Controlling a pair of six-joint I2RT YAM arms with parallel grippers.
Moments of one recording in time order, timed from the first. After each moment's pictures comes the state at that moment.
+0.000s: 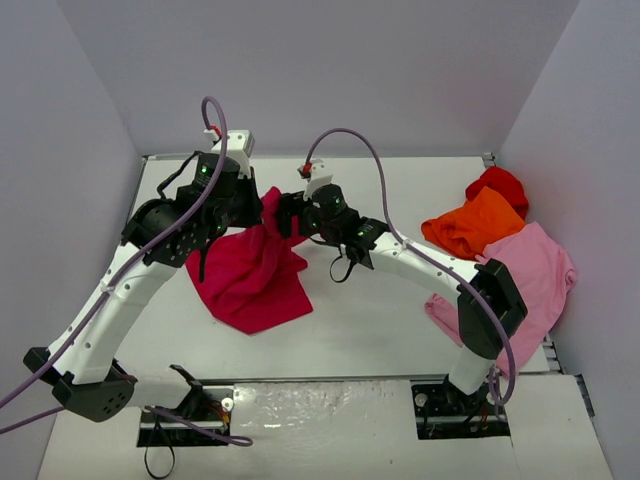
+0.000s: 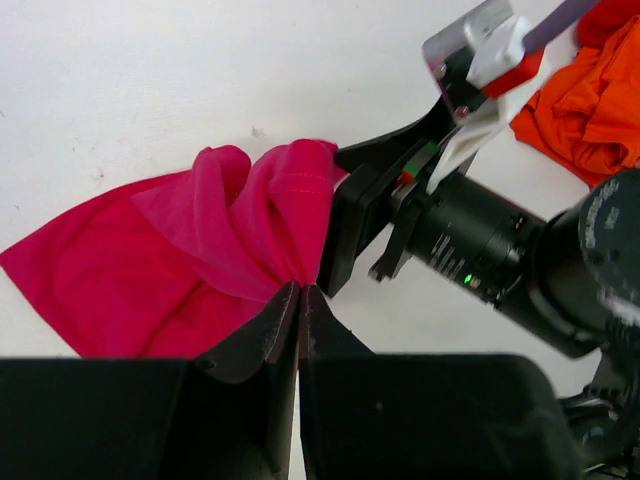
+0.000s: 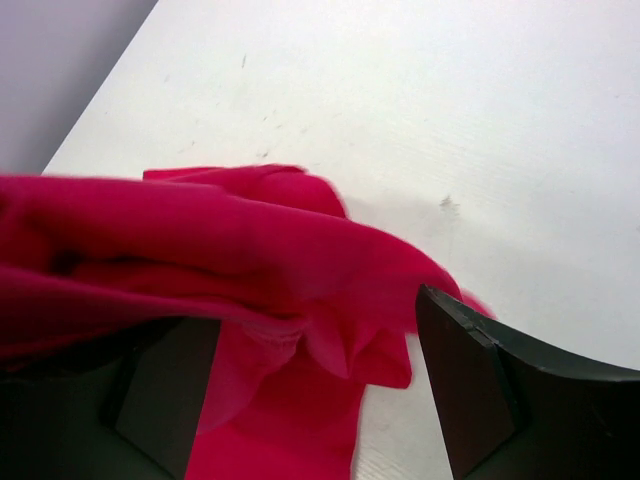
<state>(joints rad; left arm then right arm) -0.65 1.31 1.74 -0.99 -0.24 -0.41 0.79 1.70 1.30 0.03 0.11 0.36</state>
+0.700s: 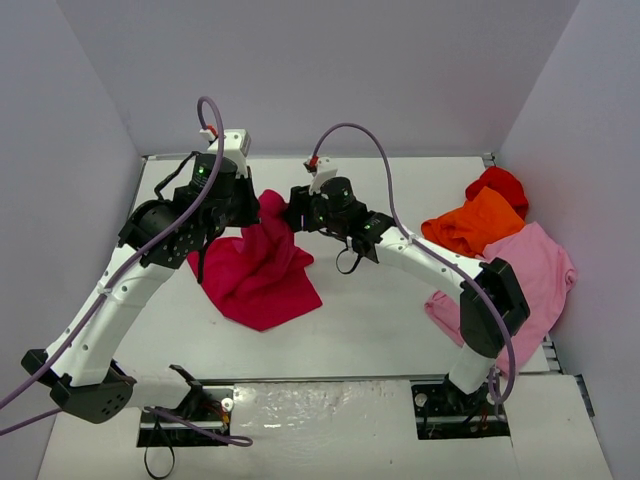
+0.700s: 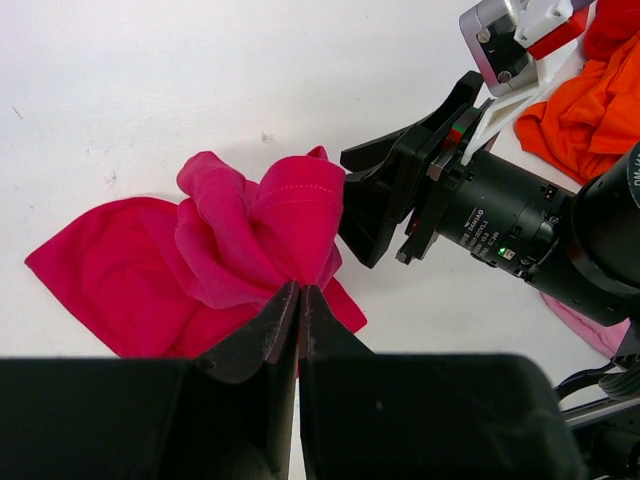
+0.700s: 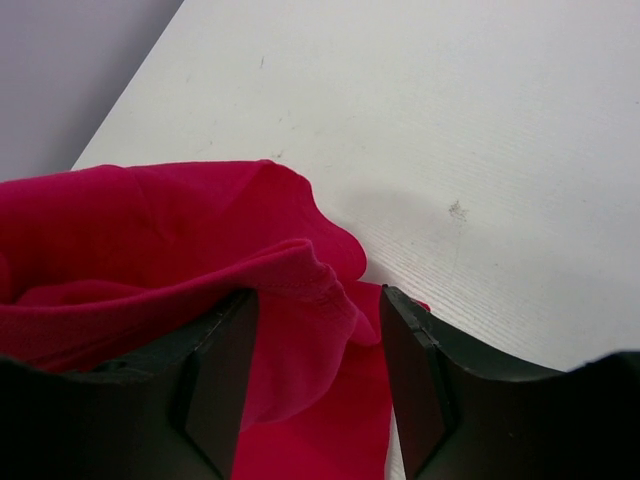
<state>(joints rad) -0.65 1.29 1.74 -0.99 -0.27 -0.41 0.74 1.70 1.31 0.02 -0.02 0.37</state>
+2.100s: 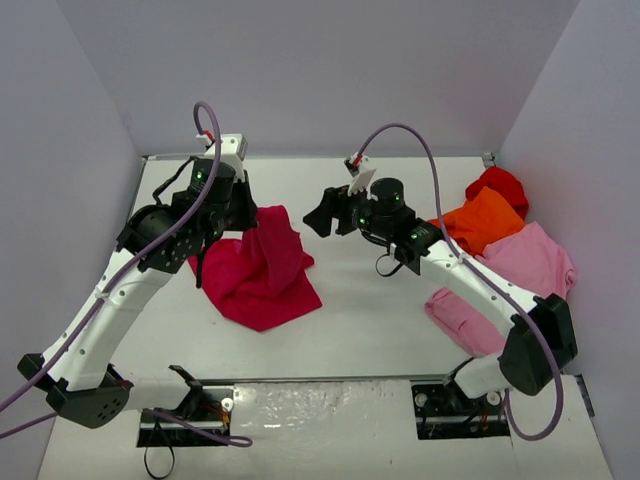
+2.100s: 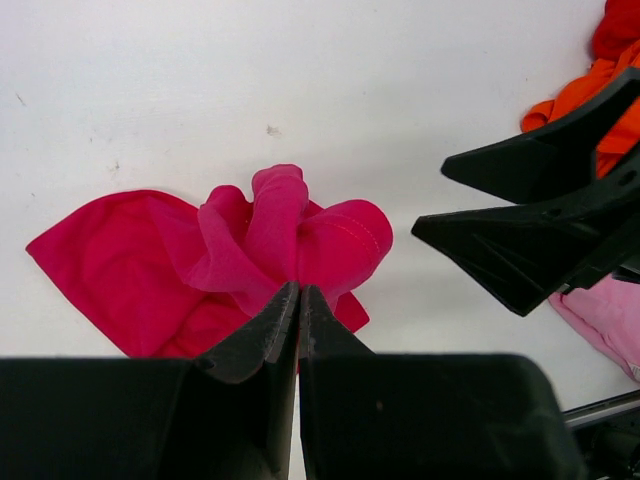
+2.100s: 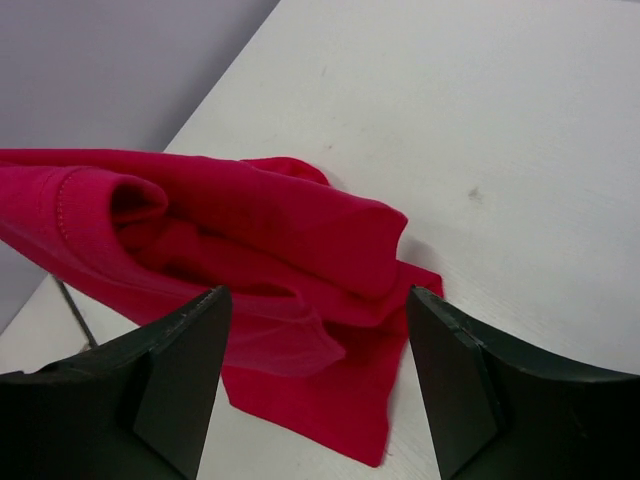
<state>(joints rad) -0.65 1.27 1.70 -0.98 -0.28 -0.43 0.61 1.41 1.11 0.03 -0.26 0.39</state>
